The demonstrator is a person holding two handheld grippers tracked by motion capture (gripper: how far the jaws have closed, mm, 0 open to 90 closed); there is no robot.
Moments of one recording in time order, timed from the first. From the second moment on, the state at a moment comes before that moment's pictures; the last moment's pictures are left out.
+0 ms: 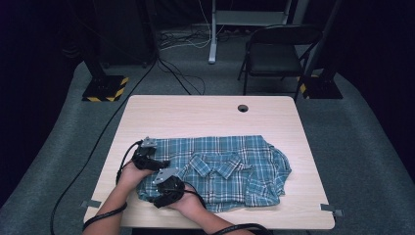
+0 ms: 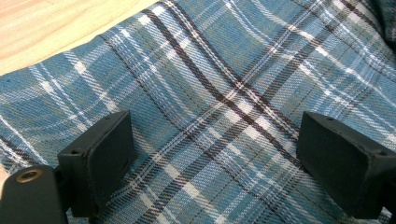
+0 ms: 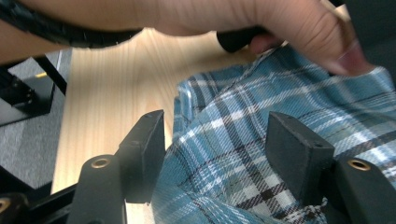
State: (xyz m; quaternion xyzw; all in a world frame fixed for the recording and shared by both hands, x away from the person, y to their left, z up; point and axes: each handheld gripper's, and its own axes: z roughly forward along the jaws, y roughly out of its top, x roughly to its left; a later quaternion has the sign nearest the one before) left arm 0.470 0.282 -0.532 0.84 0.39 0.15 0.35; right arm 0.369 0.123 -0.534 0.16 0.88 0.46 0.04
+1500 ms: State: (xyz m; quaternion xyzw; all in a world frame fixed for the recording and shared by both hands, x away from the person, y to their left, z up) left arm 0.471 0.283 -0.532 0.84 0.39 0.15 0.35; right arm 0.357 0.150 -0.543 0.17 0.88 0.44 0.06
